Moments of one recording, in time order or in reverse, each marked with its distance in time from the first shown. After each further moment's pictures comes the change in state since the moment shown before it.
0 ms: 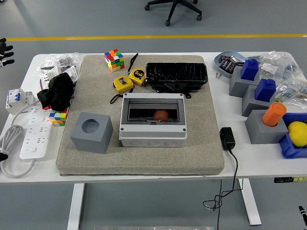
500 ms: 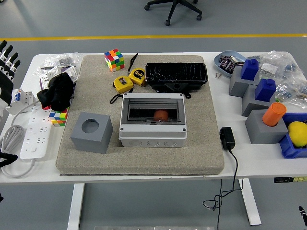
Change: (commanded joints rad) left arm -0.005 -0.011 0.037 0.026 -0.337 -0.004 -0.015; right arm 0.003 0.001 0.004 0.000 -0.004 0.007 -0.006
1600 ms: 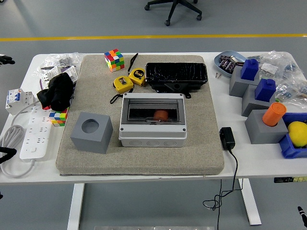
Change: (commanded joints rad) left arm 0.006 0.004 -0.003 -0.077 0.110 0.146 -0.044; right arm 0.001 -0.002 -0.009 0.001 -0.001 0.005 -0.009
